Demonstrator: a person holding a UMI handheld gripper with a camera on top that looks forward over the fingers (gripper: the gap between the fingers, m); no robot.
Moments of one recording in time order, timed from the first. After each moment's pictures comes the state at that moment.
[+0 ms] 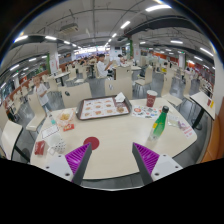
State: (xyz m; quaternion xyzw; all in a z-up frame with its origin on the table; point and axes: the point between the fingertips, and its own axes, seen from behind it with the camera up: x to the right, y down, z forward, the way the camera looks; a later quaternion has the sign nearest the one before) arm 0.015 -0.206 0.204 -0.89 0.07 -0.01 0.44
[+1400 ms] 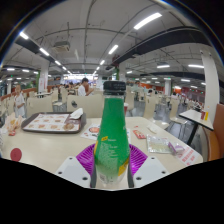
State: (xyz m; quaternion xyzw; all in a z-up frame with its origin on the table) arm 0.285 -0.024 0.060 -0.80 0.09 -0.11 0.59
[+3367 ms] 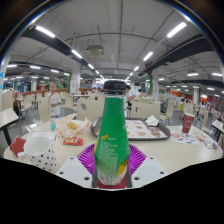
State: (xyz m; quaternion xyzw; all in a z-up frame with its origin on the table) arm -0.061 -0.047 0.008 -0.78 -0.05 0.00 0.62
